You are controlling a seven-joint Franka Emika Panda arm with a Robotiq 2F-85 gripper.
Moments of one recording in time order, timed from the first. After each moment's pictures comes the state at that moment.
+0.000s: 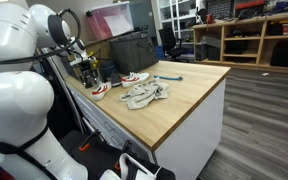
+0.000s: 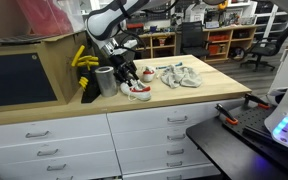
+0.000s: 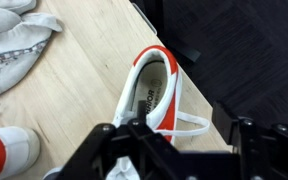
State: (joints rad) arm 0.58 0.92 0.19 -1.11 -0.21 1.51 0.17
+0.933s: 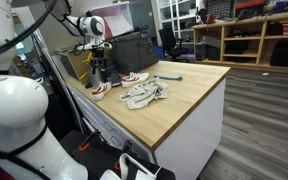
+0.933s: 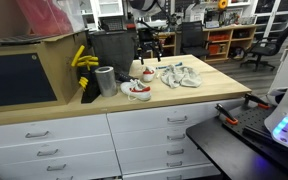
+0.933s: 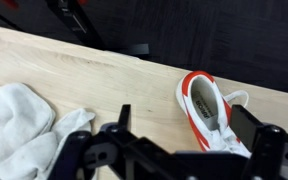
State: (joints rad) arm 0.30 0.47 0.14 -1.68 0.17 1.76 0.47
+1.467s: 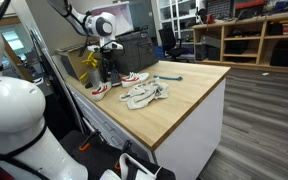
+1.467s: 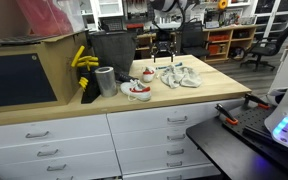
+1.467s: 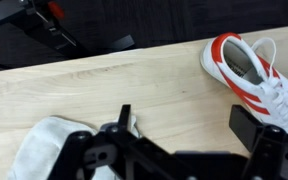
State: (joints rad) arm 0.21 0.29 0.07 -1.98 0.28 1.99 0.62
